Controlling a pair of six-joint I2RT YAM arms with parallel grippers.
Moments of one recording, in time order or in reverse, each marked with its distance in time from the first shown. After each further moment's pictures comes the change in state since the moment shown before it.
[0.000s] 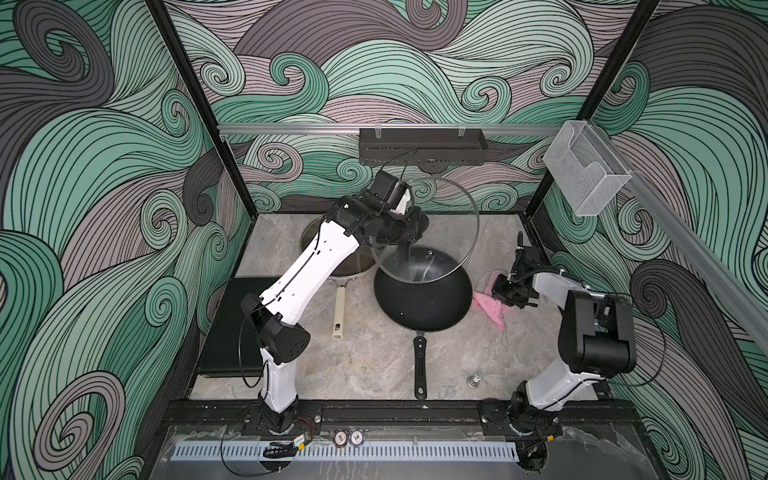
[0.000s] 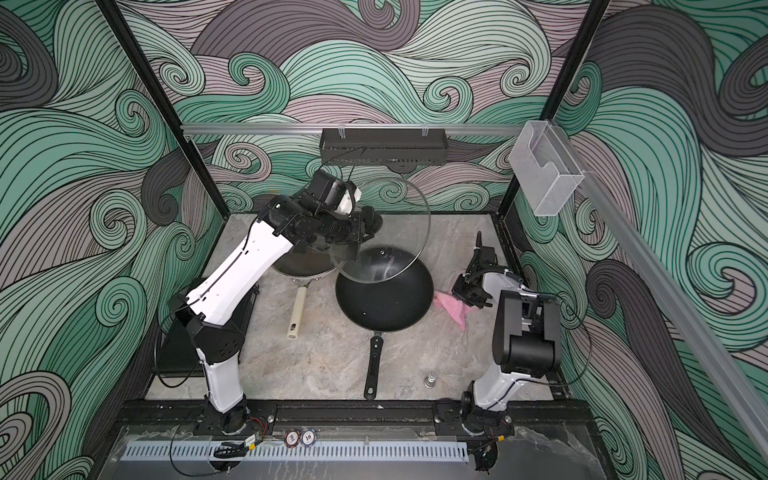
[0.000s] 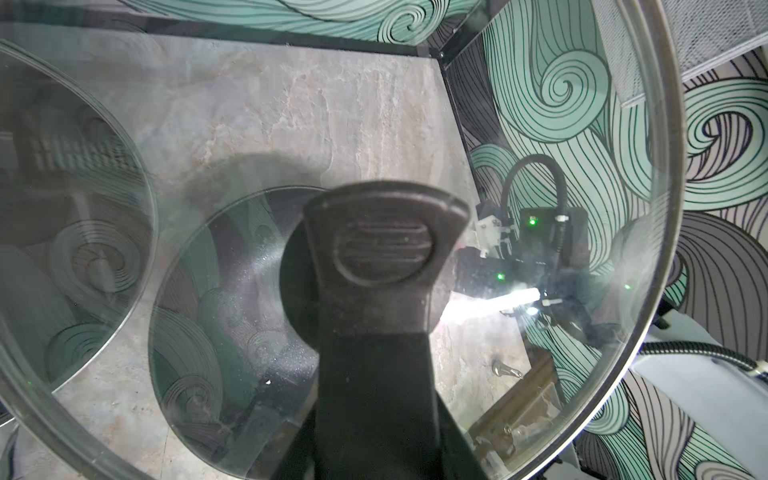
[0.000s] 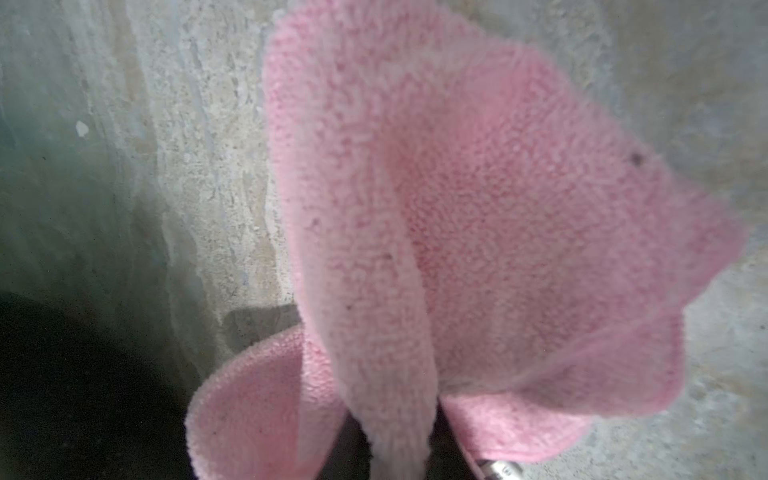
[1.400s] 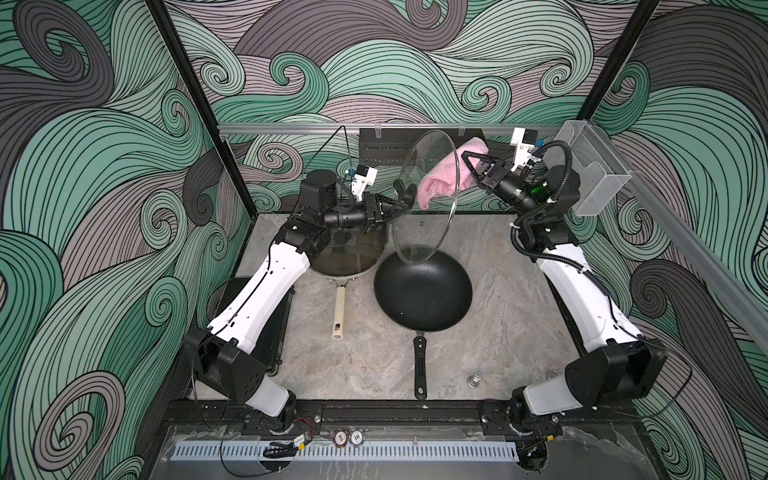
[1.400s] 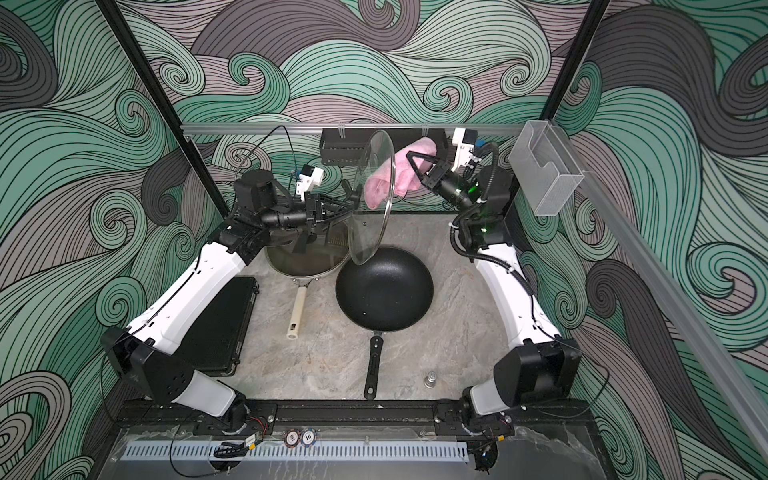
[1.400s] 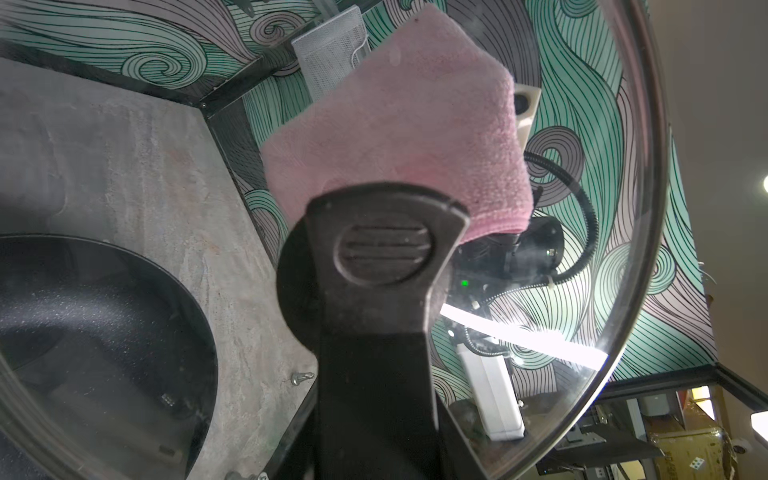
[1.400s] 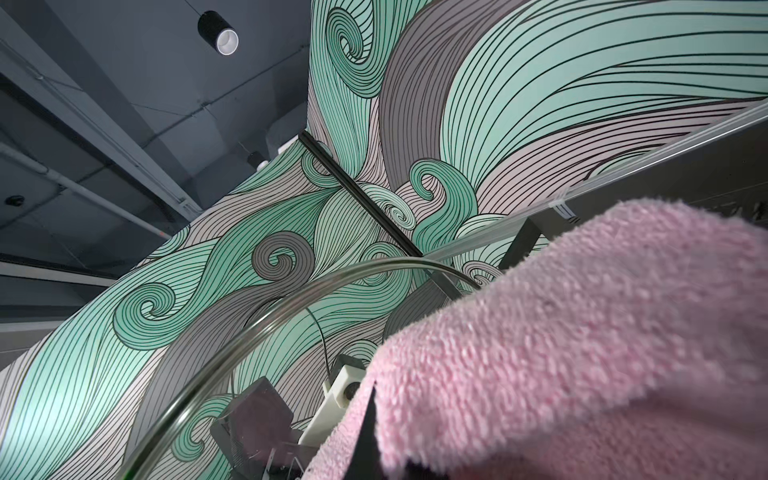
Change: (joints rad) left arm 0.247 -0.359 -0.597 0.894 0.683 -0.425; right arm 0.316 -0.163 0.568 0.900 -0.507 0.642
